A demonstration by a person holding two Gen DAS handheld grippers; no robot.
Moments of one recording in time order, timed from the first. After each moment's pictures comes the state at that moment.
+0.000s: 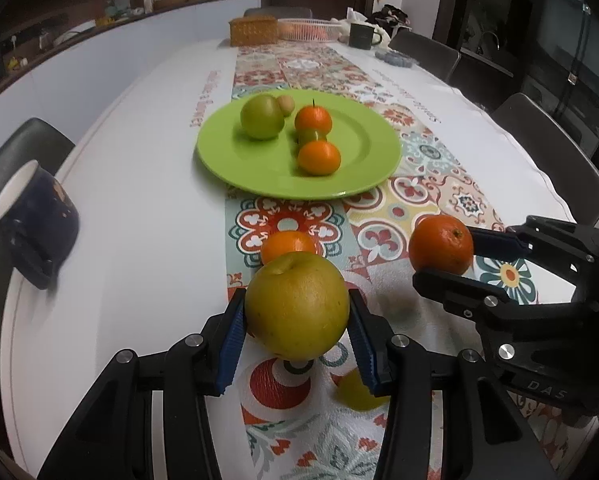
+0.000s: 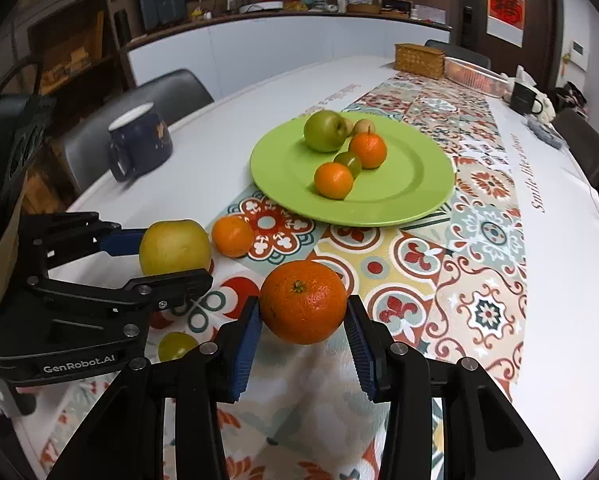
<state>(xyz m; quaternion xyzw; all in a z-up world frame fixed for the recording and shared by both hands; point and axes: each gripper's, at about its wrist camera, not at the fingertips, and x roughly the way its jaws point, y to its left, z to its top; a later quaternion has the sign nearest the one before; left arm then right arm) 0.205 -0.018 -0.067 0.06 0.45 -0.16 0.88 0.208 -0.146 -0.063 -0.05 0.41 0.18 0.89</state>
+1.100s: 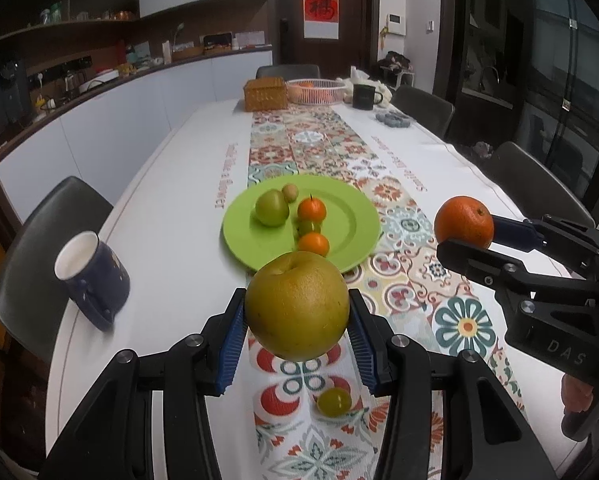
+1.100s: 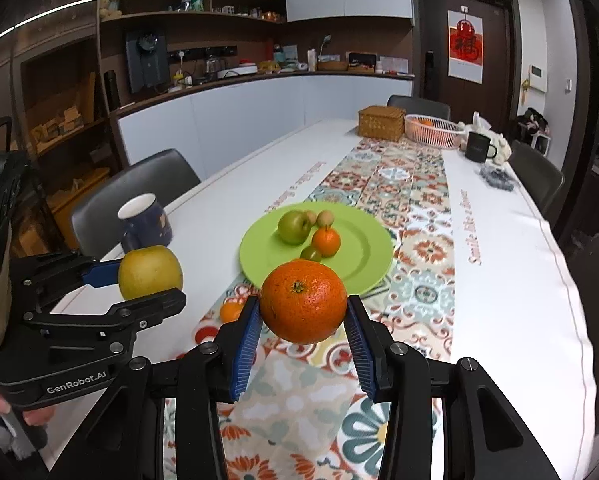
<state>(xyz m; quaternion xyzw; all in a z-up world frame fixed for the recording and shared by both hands) 0.179 -0.028 0.018 0.07 0.36 -0.13 0.92 0.185 -0.171 0.028 -0.03 0.32 0.13 0.94</state>
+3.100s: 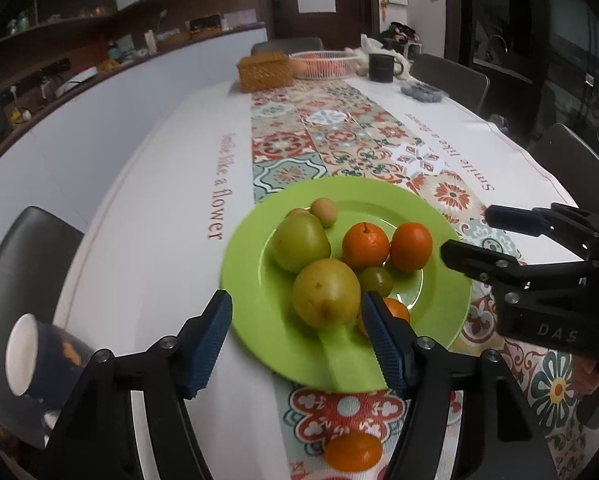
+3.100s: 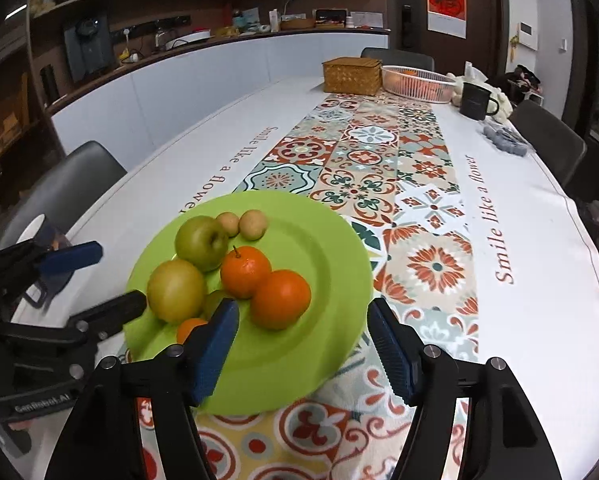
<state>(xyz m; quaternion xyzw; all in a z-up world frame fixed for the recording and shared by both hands) 0.320 -0.035 -0.035 0.11 0.39 -0.13 0.91 0.337 -0.189 -0.040 0.00 0.39 0.09 0.92</state>
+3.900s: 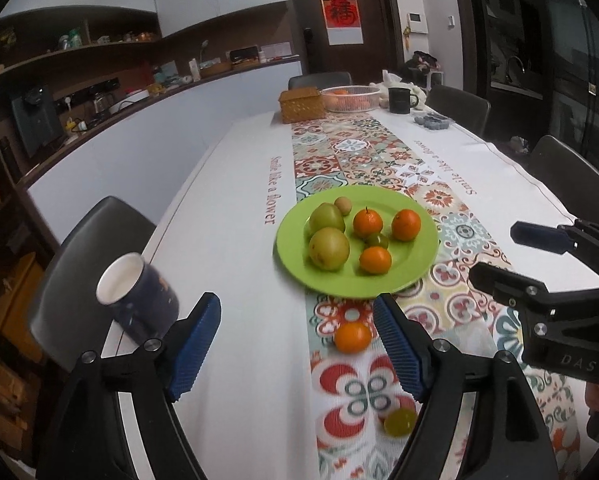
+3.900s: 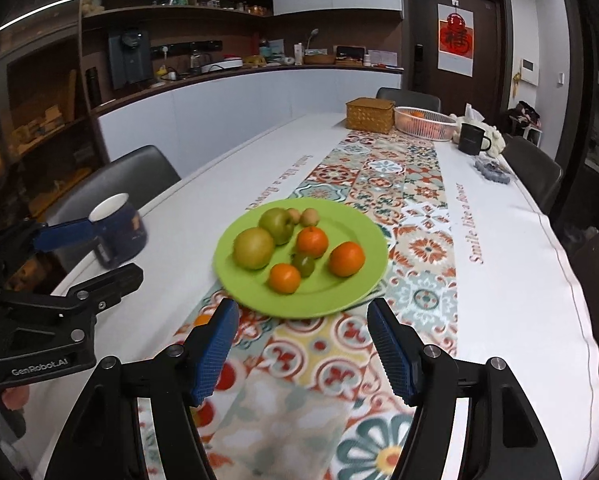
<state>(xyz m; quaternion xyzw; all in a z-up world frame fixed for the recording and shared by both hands) 0.190 -0.006 0.014 0.11 0.34 -0.06 0.93 0.206 -0.162 0.003 -0.02 0.34 0.12 0.93</state>
